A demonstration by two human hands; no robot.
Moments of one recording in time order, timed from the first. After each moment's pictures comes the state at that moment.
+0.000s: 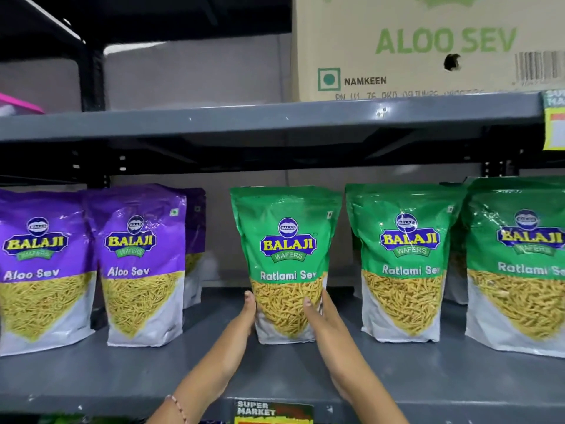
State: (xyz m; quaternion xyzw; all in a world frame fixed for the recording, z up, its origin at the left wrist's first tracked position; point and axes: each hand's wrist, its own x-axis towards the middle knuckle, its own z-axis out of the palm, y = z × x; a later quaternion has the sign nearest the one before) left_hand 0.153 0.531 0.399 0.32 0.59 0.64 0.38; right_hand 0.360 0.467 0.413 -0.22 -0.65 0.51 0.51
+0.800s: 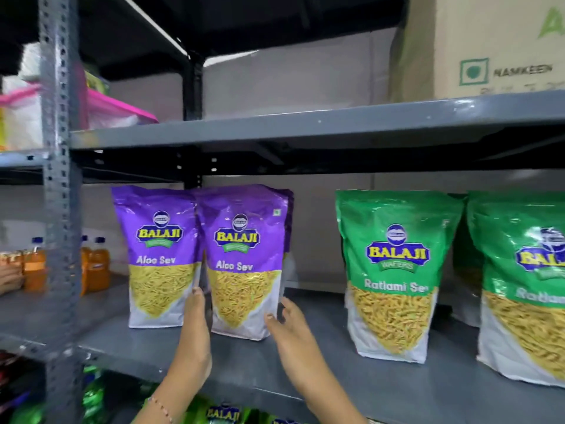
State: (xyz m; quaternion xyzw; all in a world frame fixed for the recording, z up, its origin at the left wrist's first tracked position) left_hand 0.020 0.340 0.414 0.34 0.44 0.82 0.12; right_hand 0.176 0.392 0.417 -0.18 -0.69 0.55 0.43
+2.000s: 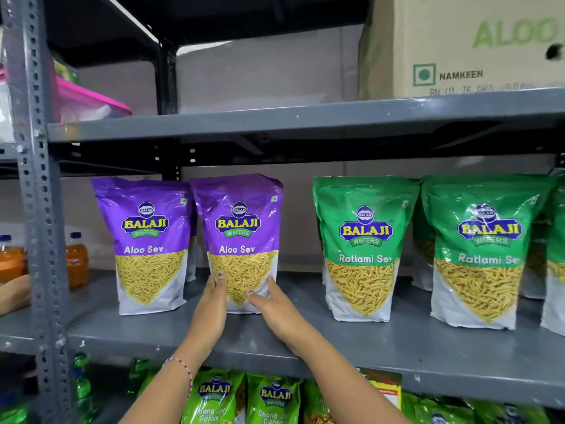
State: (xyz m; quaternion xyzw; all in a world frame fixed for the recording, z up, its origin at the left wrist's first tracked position) left_hand 0.044 0.338 0.422 0.39 0.65 0.64 0.12; right_hand 0.165 0.397 0.427 -0.24 -0.74 0.53 0.34
